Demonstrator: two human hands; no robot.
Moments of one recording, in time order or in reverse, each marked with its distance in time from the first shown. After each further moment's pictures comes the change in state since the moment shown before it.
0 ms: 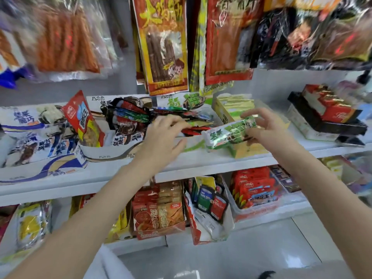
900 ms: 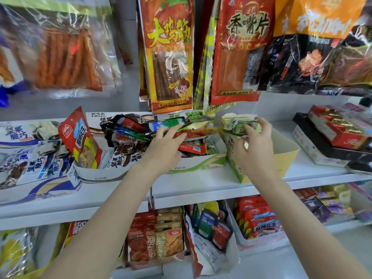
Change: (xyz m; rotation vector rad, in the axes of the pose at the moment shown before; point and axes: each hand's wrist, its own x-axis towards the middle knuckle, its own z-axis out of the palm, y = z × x) left_hand 0.050 -0.033 0.015 0.215 -0.285 -0.143; right_hand 0.027 -0.007 0.048 -0.587 0.290 -0.182
